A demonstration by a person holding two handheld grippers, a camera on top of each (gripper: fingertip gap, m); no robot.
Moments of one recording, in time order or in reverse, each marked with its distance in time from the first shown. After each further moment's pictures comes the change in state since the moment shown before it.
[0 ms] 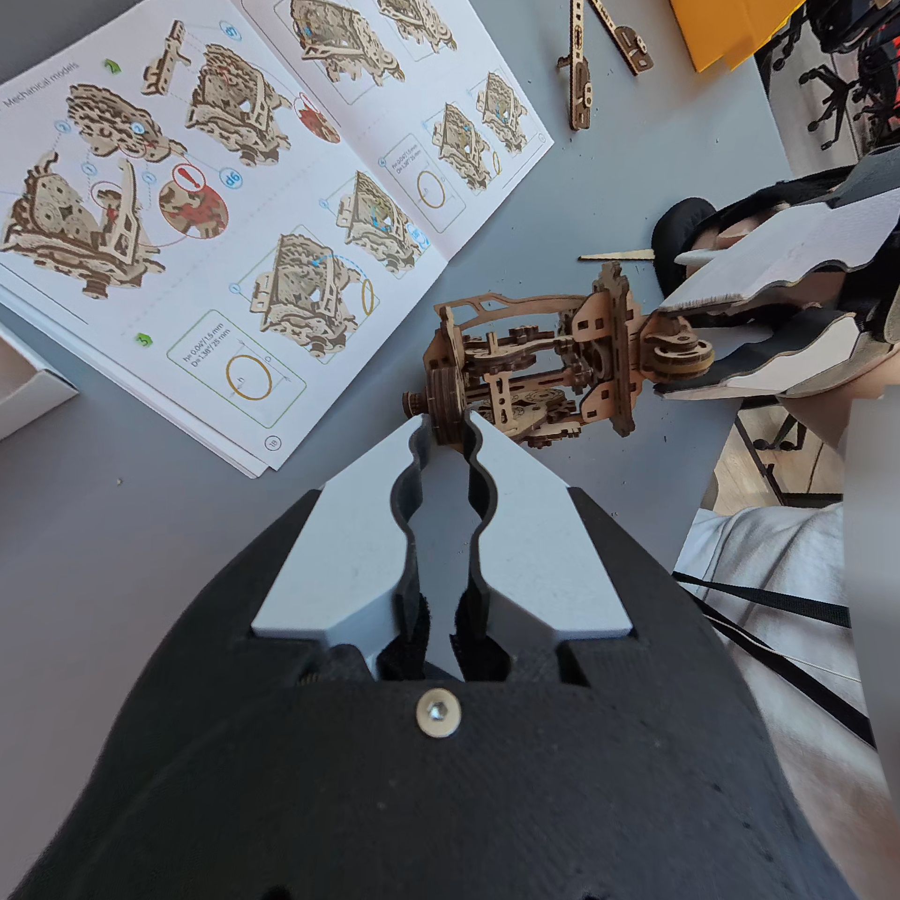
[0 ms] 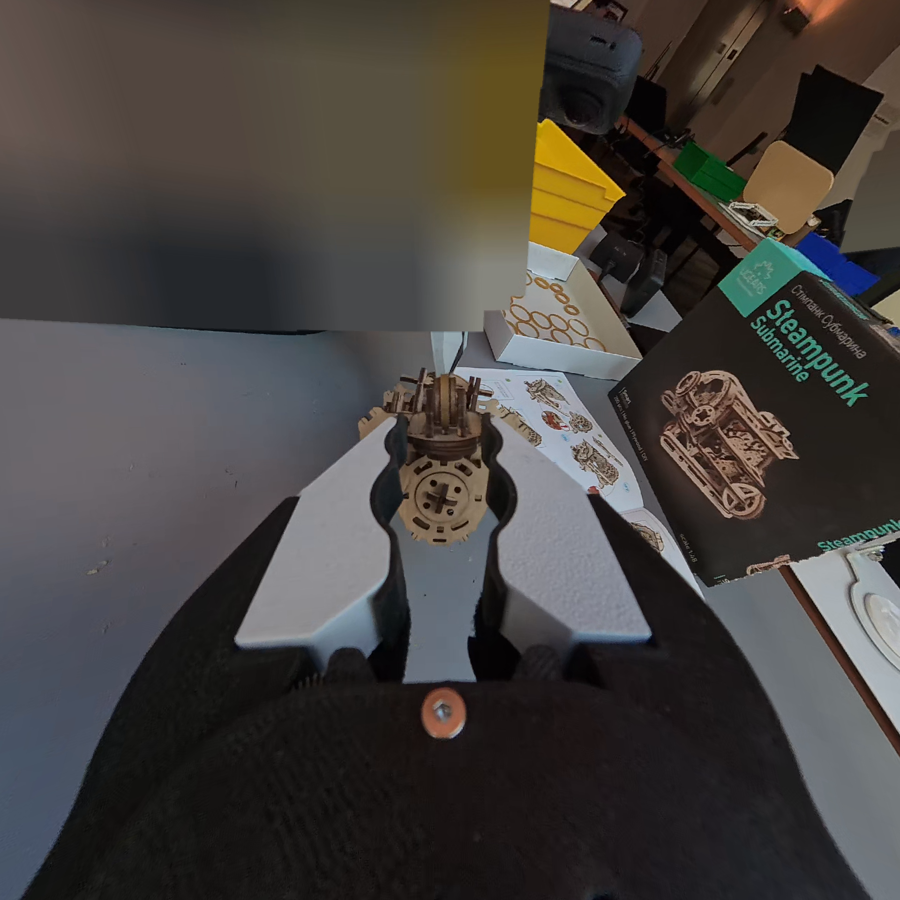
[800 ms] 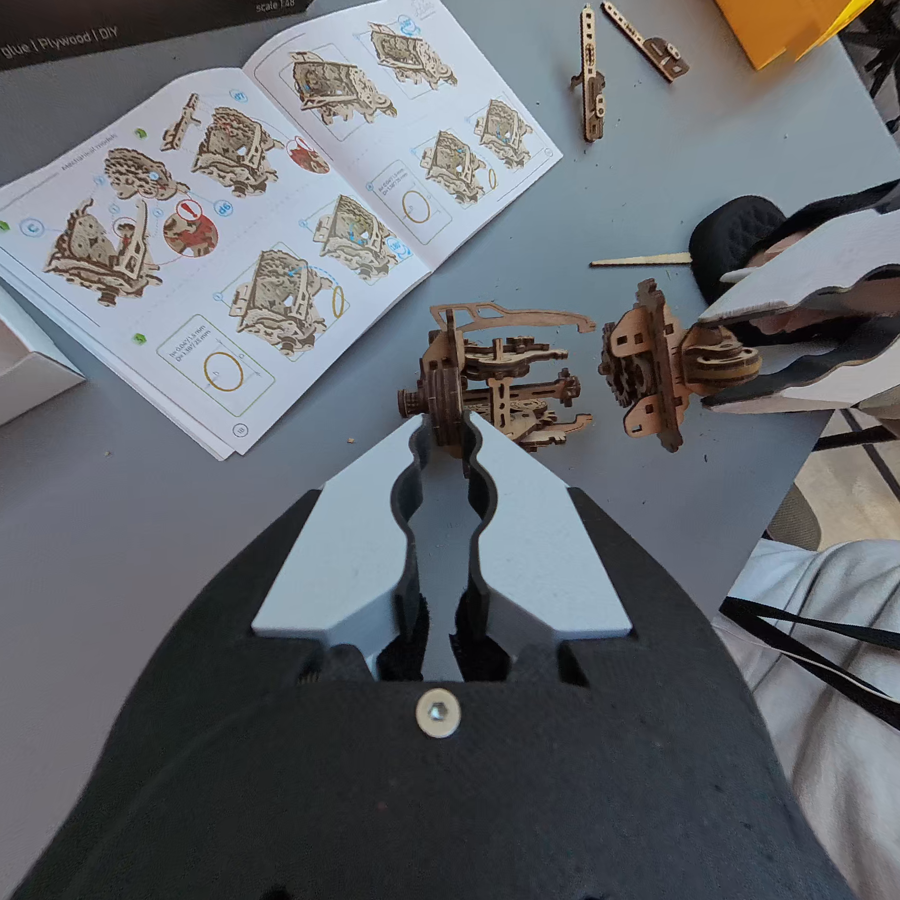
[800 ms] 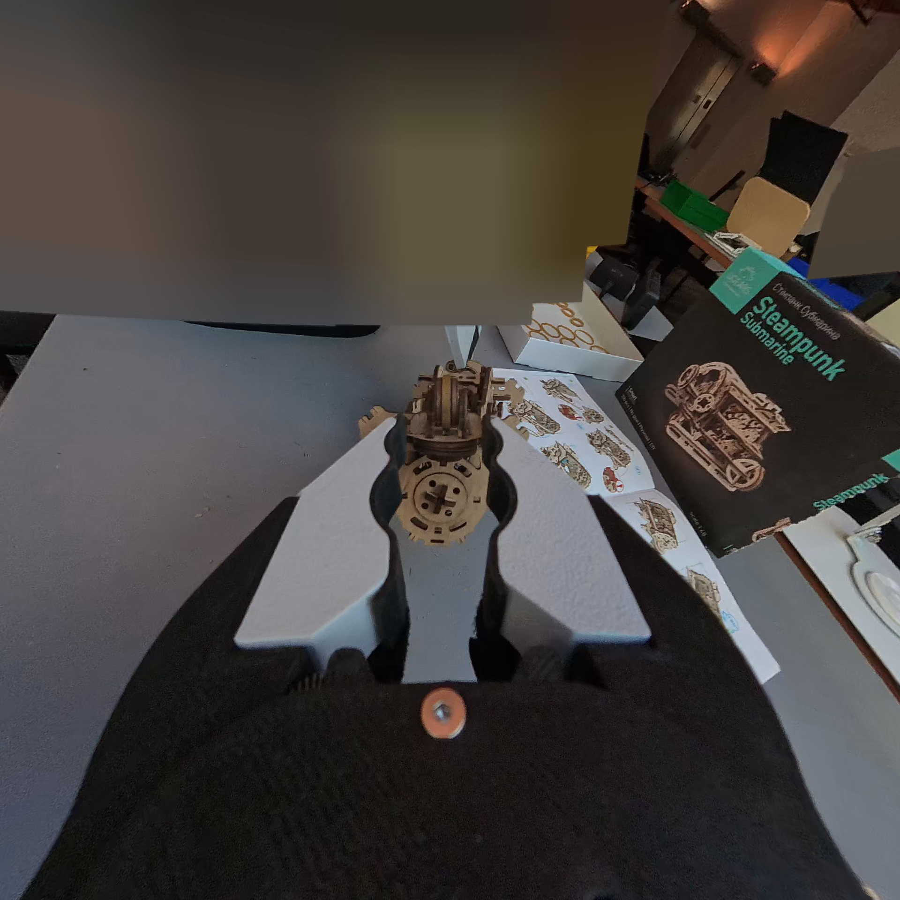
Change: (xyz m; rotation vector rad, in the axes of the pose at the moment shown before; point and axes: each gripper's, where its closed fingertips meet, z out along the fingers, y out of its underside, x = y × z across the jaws) left arm 0.025 0.004 0.000 0.084 -0.202 0.090; right arm -0.024 0.001 -0.040 0.077 0.009 0.017
